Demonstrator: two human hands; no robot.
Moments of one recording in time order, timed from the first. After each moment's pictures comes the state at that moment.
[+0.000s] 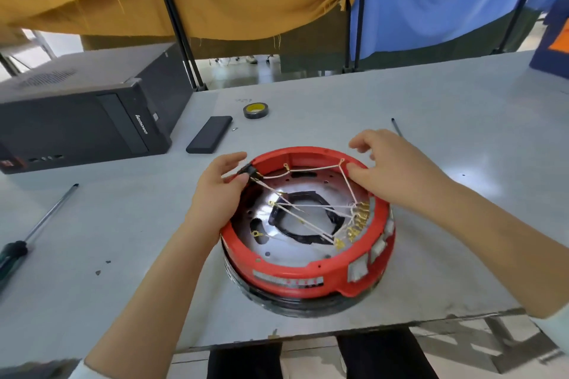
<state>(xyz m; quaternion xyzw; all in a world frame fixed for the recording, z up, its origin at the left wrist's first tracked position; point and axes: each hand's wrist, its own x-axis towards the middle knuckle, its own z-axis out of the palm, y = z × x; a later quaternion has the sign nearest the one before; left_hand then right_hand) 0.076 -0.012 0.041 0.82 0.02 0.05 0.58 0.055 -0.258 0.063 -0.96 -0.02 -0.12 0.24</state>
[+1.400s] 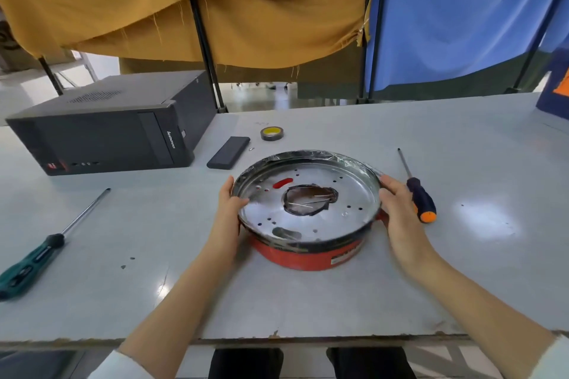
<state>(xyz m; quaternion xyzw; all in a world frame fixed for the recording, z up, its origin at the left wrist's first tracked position) 0.071 -0.007 0.011 0.66 0.07 0.02 0.75 0.030 -0.254 0.011 -0.69 0.01 -0.15 0.71</state>
